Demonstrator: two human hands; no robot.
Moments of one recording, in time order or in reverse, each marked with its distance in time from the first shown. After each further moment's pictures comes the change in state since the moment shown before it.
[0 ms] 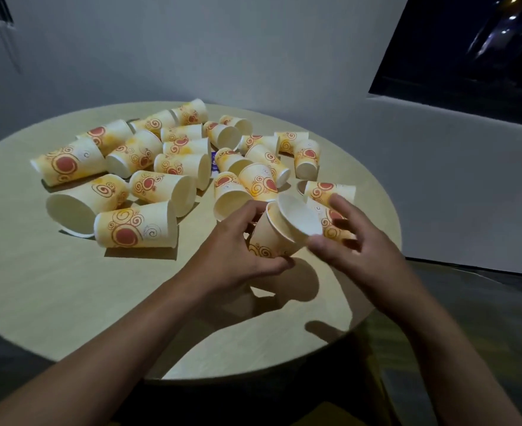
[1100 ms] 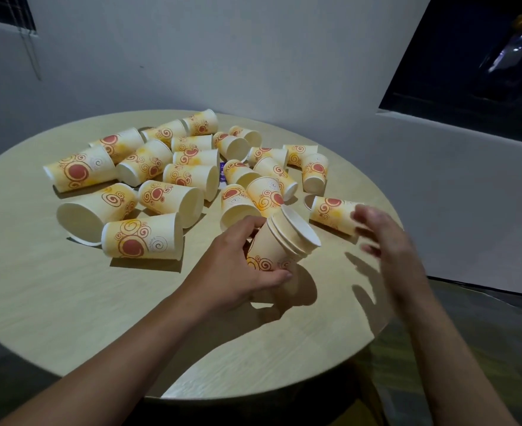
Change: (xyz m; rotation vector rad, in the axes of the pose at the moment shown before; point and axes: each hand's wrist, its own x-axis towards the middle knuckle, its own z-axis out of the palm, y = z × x) left_hand -0.002 0.001 -0.003 0.074 0.070 -0.088; right_hand 0.045 0.027 -0.011 0.231 0.245 0.116
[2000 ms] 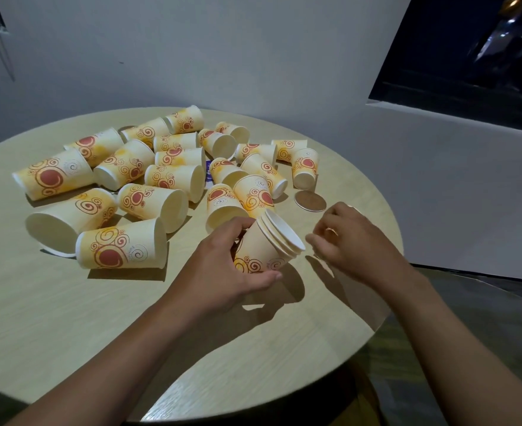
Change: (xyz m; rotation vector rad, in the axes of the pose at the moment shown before) left_hand 0.008 -0.006 0.004 0.017 -0.001 0.017; right_hand 0.048 0.019 0.008 -0.915 -0.164 -0.414
